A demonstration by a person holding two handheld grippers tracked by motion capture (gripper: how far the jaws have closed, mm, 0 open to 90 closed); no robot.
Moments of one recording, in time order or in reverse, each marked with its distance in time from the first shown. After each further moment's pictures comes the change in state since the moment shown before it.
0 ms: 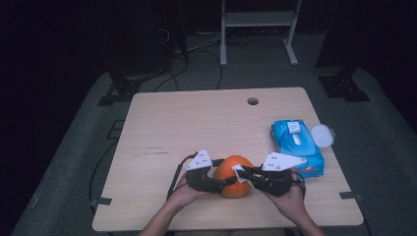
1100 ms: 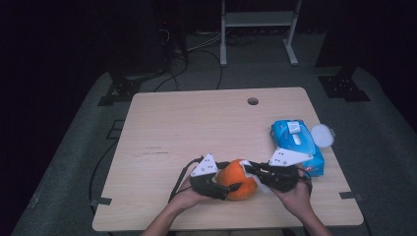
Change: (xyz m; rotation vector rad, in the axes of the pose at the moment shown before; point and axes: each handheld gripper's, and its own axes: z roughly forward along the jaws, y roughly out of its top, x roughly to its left) left arm -0.012 -0.002 0.008 0.005 -0.026 0.095; right arm -0.017 -0.006 -0.009 0.004 -0.053 0.024
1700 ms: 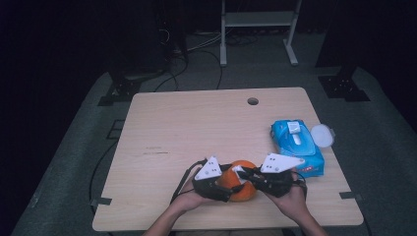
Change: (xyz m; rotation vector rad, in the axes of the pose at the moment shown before) left arm -0.010 0.001 0.005 0.019 -0.021 0.058; right arm 0.018 0.007 0.007 0.020 0.060 -0.079
